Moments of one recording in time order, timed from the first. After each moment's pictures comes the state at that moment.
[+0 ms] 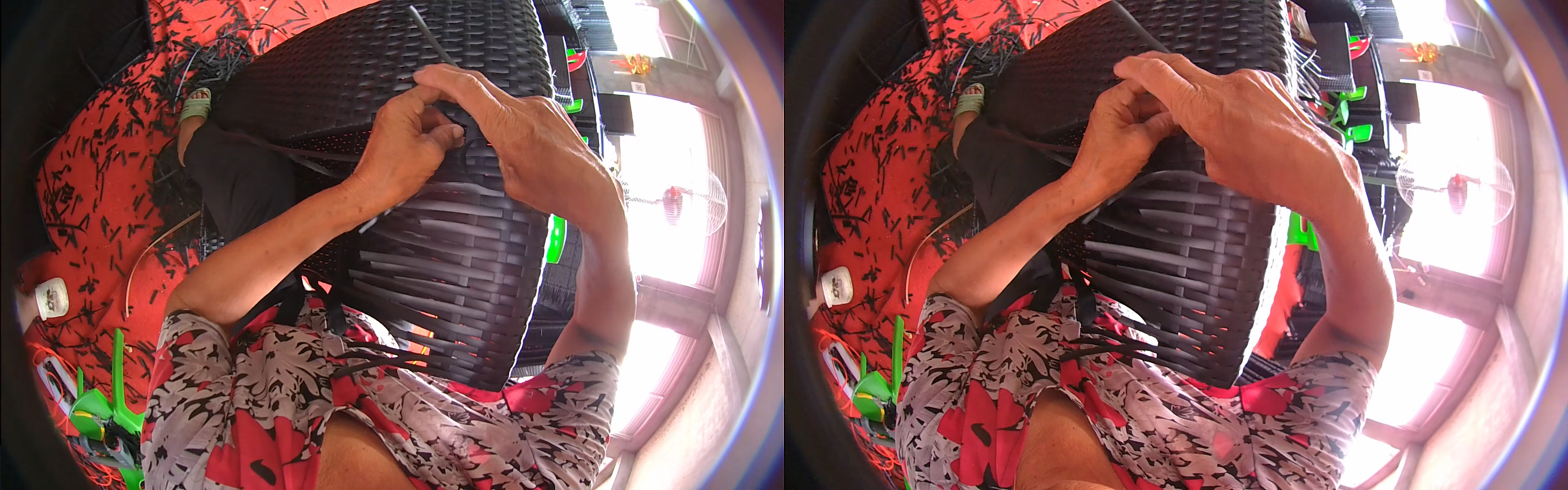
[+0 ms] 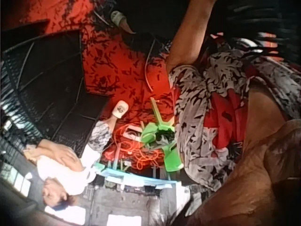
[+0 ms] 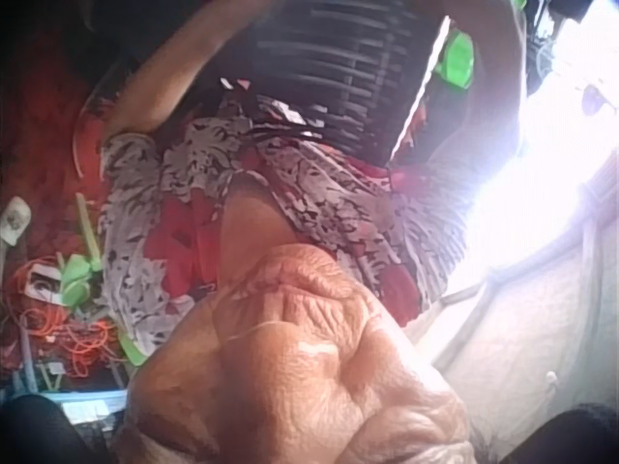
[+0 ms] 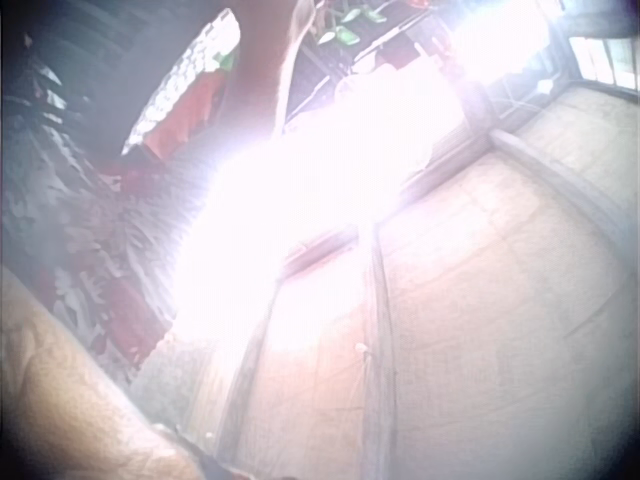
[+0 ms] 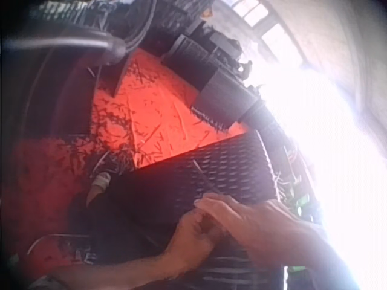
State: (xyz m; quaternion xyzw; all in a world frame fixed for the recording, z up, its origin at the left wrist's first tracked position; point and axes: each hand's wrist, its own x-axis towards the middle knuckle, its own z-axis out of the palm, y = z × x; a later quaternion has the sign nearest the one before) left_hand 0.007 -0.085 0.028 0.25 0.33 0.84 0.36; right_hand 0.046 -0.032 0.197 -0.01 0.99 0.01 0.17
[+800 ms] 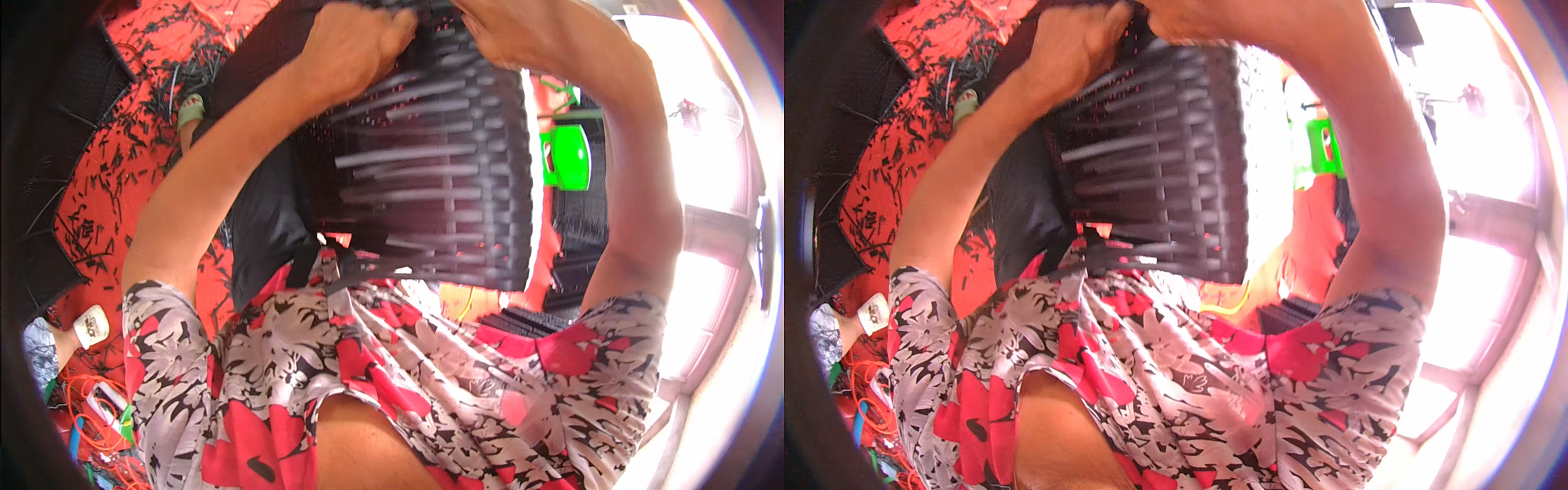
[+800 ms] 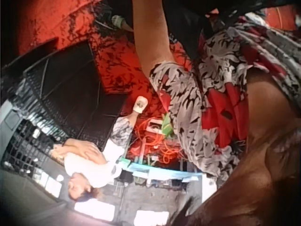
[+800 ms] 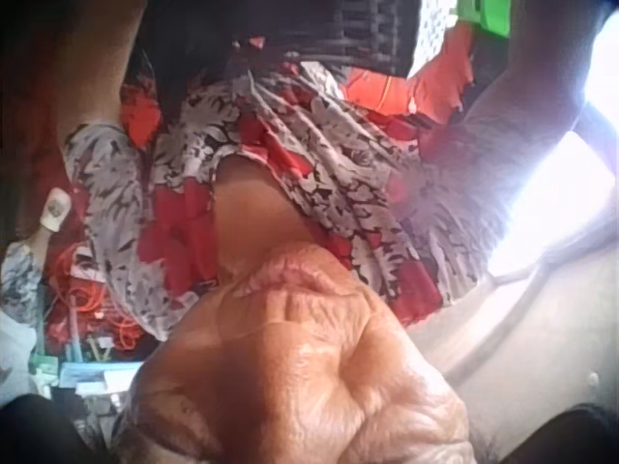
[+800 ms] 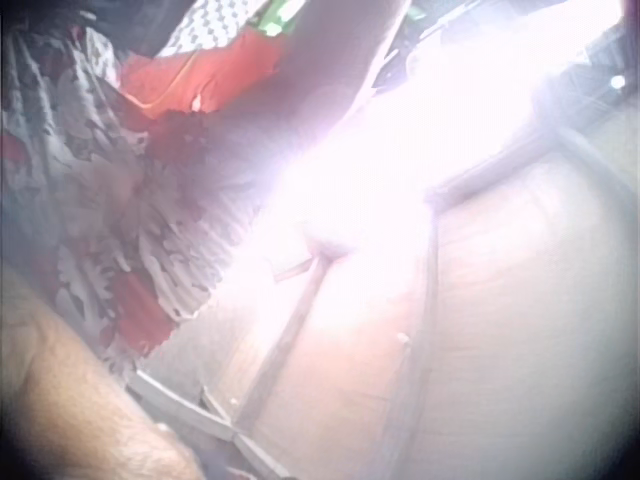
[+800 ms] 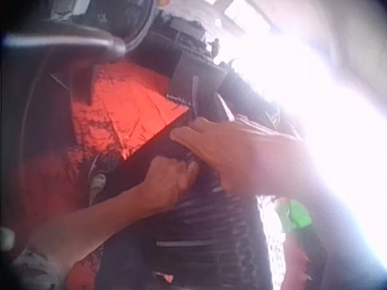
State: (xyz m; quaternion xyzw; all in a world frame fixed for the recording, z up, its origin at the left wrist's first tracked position) left_hand -0.038 -0.061 0.001 0.65 0.62 0.38 -0.23; right_hand 0.060 -0.030 0.200 -0.02 0.98 0.12 0.14
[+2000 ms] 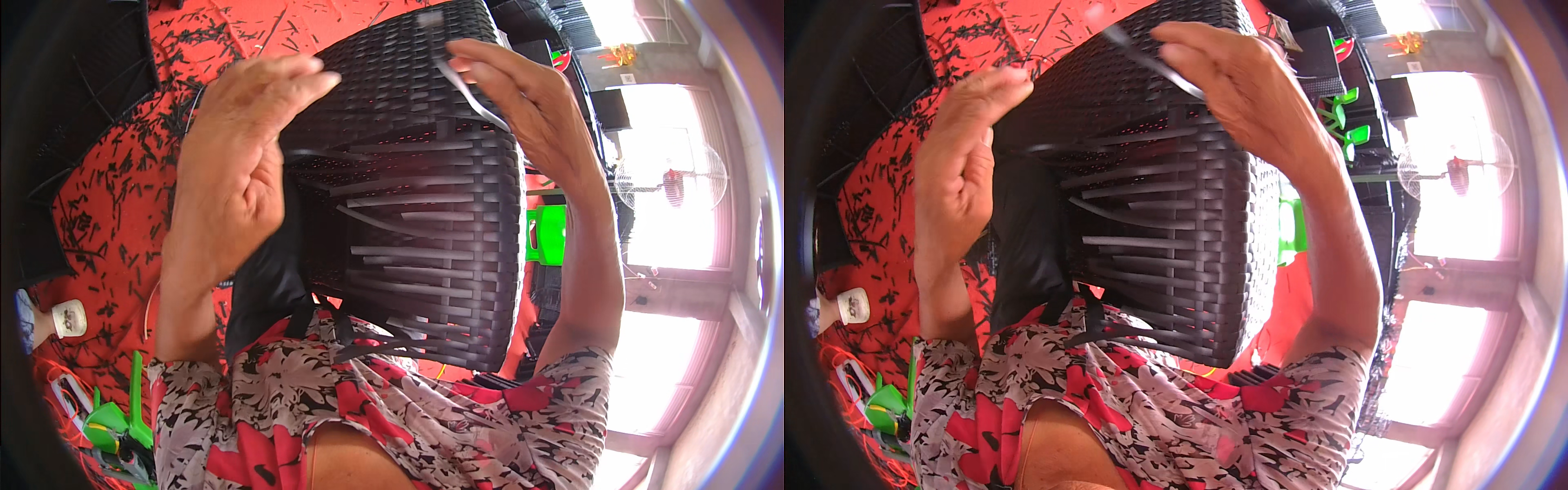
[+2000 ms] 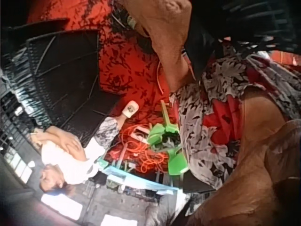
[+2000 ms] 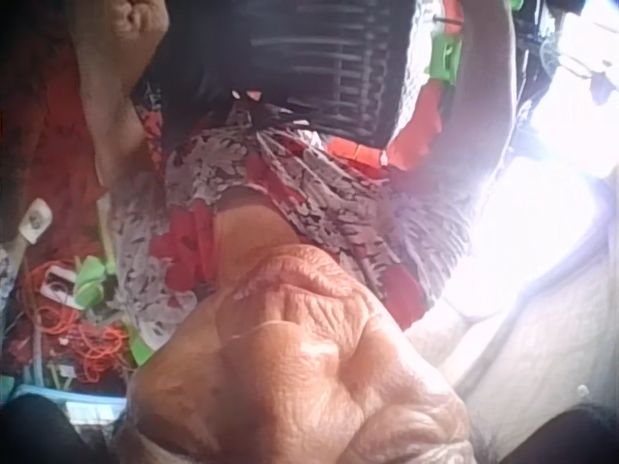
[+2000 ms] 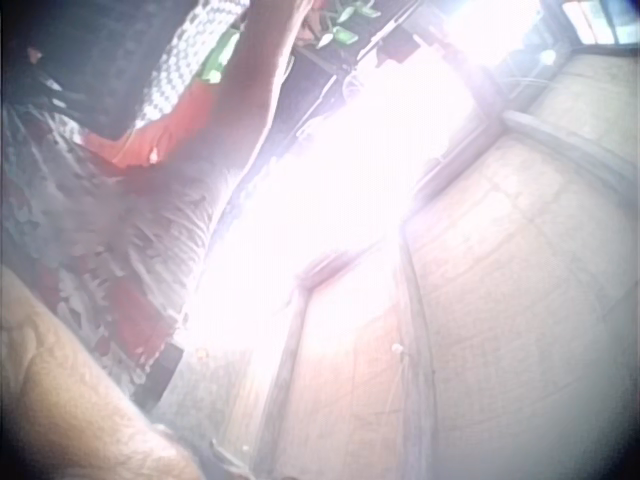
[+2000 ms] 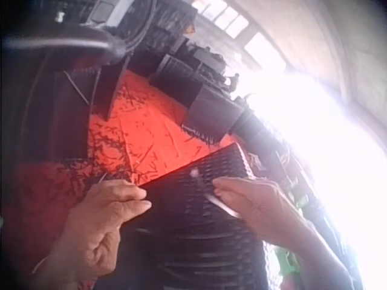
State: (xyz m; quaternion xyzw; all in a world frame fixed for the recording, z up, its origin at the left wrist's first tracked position) left_hand -0.082 -0.205 0.059 0.57 0.63 0.52 -0.14; right_hand 0.057 0.003 0.187 0.06 0.98 -0.14 -0.10
